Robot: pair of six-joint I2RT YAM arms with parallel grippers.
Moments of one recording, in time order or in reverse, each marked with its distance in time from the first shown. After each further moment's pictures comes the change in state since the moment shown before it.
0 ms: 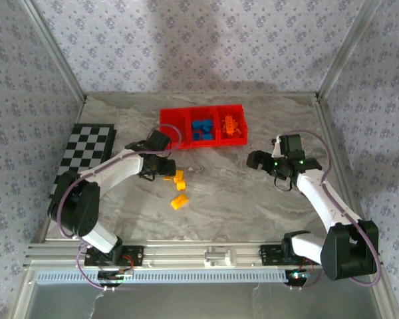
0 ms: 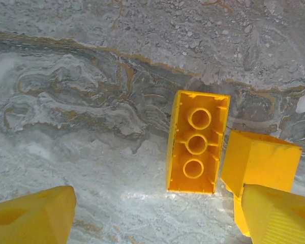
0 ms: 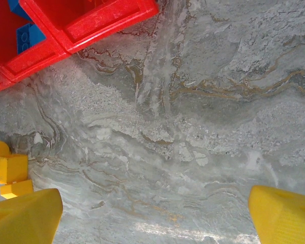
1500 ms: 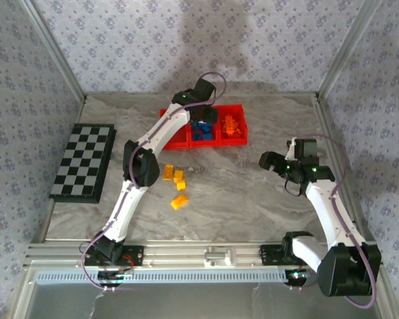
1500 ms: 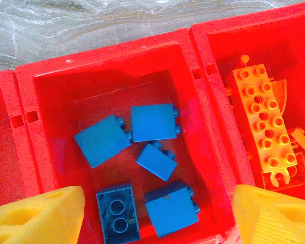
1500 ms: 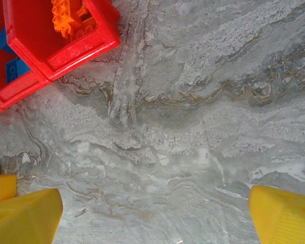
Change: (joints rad) left arm -0.082 0.903 1.487 -0.318 -0.016 0.153; right arm -0.128 -0.143 -0.025 -0.075 0.023 -0.035
